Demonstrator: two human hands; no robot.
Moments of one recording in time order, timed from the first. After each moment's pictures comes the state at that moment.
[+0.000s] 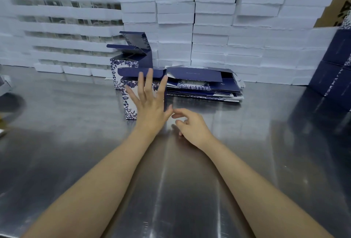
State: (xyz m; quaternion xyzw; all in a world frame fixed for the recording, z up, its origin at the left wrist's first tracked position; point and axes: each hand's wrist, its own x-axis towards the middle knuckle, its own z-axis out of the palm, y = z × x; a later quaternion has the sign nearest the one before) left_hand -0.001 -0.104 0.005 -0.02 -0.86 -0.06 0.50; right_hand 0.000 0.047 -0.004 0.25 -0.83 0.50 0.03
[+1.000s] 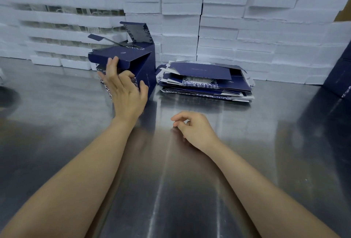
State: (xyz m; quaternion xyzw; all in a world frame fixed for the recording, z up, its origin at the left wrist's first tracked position) left_hand -0.034 -0.170 0.010 0.04 -0.77 -0.13 0.62; right_hand -0.002 0.036 -0.001 0.22 -0.85 0.47 0.01
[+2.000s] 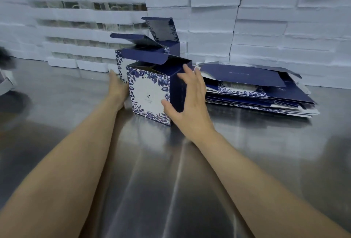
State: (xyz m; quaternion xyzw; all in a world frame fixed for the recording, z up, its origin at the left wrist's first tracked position) left_hand -0.128 -0.318 0.005 0.17 -0.70 -0.62 0.32; right_hand -0.075 -0.085 0.006 0.36 -0.77 0.47 0.24
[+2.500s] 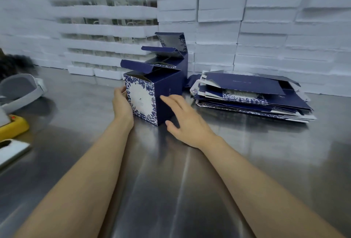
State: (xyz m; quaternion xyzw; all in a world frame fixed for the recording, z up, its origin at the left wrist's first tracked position) left_hand -0.070 -0.303 0.005 0.19 -0.48 -0.77 0.36; right_hand -0.065 -0.089 0.003 0.48 -0.82 0.28 0.17
